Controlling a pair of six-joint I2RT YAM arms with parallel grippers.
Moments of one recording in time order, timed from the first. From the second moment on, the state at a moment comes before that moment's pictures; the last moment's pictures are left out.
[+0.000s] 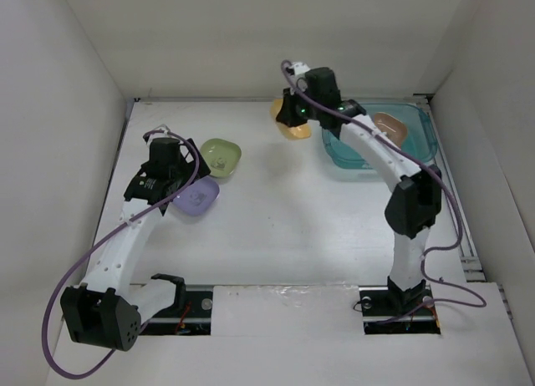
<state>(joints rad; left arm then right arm) -0.18 1.07 0.97 -0.61 -0.18 -0.58 0.53 2.02 1.91 -0.44 -0.23 0.16</state>
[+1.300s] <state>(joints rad) -0.18 1.10 0.97 -0.65 -0.27 -0.65 0.36 1.86 1.87 -0.49 0.00 0.18</state>
